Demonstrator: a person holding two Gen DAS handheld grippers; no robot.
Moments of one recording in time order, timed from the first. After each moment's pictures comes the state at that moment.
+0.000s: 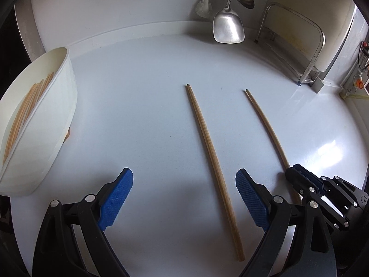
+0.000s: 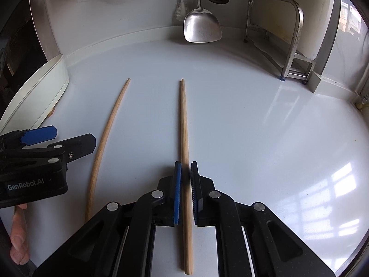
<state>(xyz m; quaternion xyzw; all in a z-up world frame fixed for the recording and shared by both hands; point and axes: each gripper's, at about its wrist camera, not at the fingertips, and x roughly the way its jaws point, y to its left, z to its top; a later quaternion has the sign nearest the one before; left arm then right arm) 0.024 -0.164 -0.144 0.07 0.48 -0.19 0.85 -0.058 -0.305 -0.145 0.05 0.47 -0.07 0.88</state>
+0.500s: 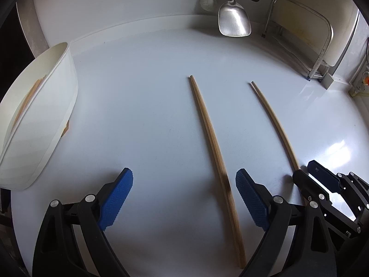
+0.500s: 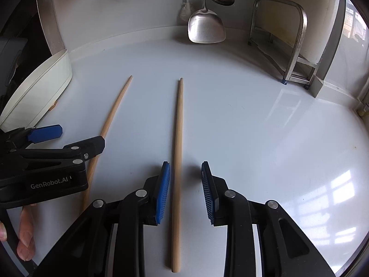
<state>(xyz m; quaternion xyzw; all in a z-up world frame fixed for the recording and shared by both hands) 0.021 -0.168 -0.156 0.08 0.49 -0.16 0.86 -0.061 -0.304 -0.145 0.03 0.47 -0.06 0.88</state>
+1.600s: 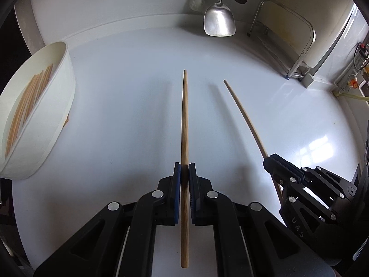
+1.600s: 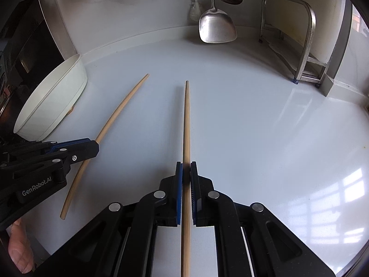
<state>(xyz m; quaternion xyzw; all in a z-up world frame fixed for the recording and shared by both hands) 0.000 -0.157 -0.120 0.06 0.52 -0.20 0.83 -0.061 -0.304 -0.123 0.07 0.49 -0.01 0.87</state>
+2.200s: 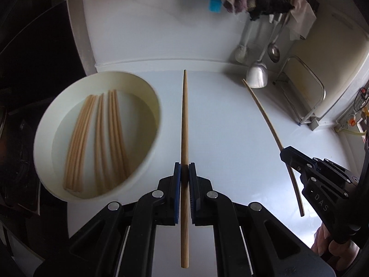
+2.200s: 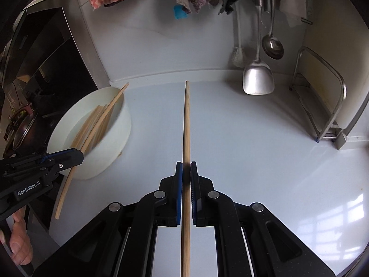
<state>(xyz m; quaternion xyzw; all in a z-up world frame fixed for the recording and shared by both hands) 0.040 -0.030 -0.028 0.02 0.47 -0.15 0.87 -0.002 -0.224 -0.026 0.07 0.44 0.03 0.89</state>
